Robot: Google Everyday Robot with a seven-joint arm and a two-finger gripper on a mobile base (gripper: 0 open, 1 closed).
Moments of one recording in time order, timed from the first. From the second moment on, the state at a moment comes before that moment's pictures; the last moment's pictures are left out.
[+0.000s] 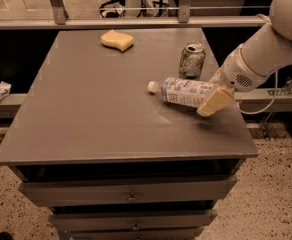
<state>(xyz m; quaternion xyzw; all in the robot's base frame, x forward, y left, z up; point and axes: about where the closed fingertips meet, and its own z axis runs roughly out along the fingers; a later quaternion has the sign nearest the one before) 0.540 -0.184 0.862 -0.52 0.81 0.07 0.24</state>
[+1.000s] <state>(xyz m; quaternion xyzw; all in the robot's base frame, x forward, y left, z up) 0.549 -0.188 0.865 -0.52 0.81 0.07 0.27</state>
